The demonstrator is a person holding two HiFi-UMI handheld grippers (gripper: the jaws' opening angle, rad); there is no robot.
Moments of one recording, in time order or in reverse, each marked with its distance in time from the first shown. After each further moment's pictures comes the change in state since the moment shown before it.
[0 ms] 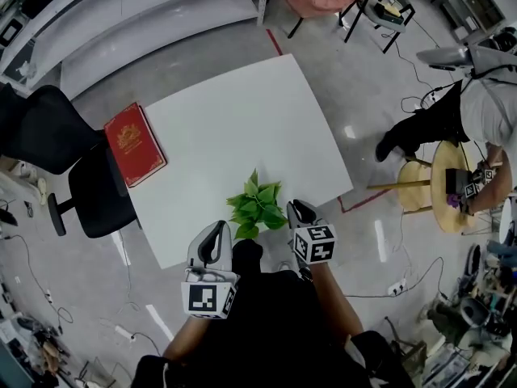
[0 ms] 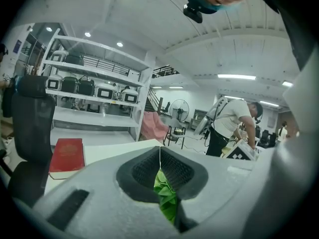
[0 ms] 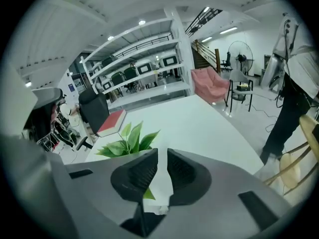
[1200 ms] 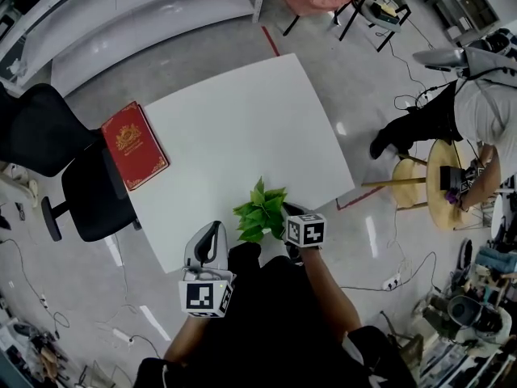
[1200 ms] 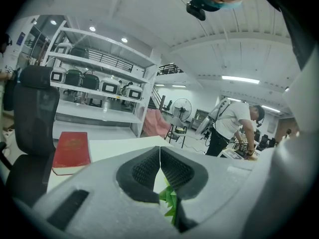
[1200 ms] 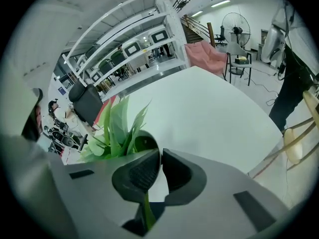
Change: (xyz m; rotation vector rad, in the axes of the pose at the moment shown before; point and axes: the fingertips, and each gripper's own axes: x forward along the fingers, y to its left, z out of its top) left arm -0.003 0.050 -0.014 -0.058 0.026 -0.004; right arm 0.061 0.021 -0.049 0.148 0.230 0.010
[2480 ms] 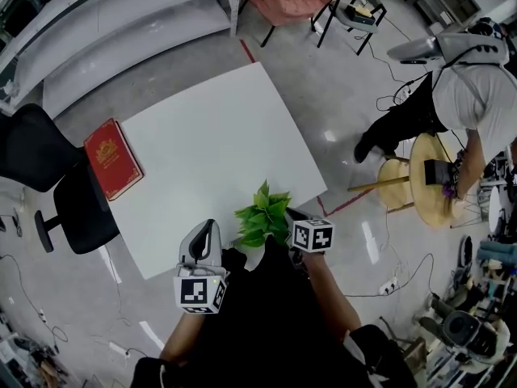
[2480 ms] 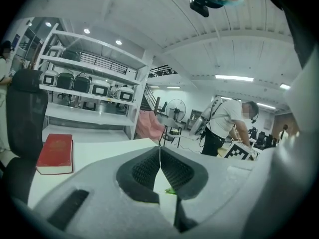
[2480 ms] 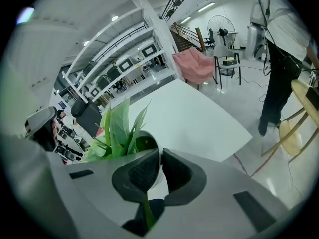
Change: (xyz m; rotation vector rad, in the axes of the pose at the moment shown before) left arm 0.031 -0.090 -0.001 0.055 -0.027 -0.044; right arm -0.084 -0.088 0.006 0.088 -0.098 0.031
